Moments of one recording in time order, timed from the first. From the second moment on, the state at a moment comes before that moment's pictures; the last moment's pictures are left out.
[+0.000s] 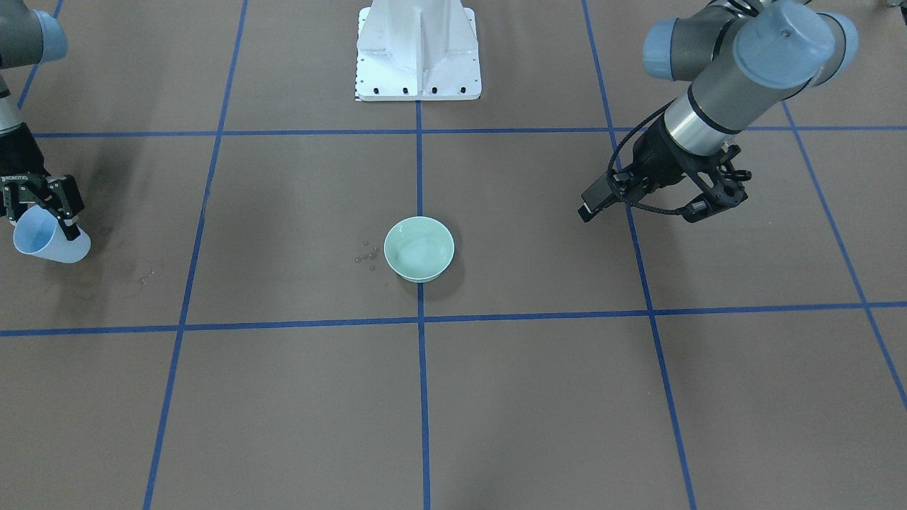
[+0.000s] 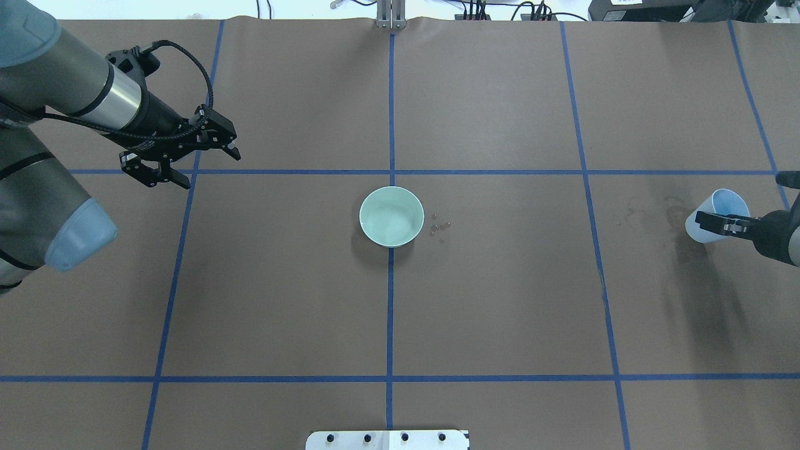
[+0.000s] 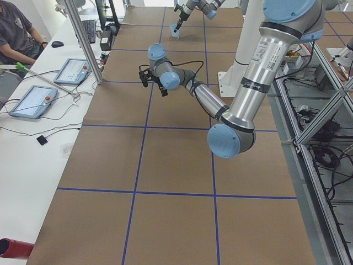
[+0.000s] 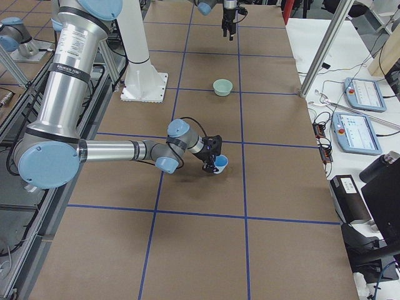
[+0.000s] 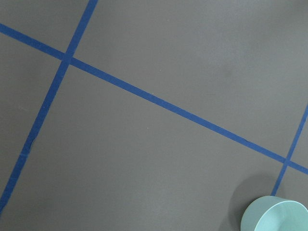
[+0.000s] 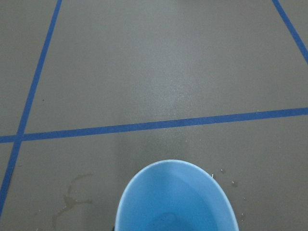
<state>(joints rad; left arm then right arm) -0.90 -1.96 -1.84 -1.81 -2.29 -1.46 0.76 -1.87 1.76 -0.50 1.59 1.17</state>
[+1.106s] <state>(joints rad) -0.90 -1.96 -1.83 -1.81 -2.29 -1.46 0.69 -1.88 1.73 -0.50 1.52 1.17</state>
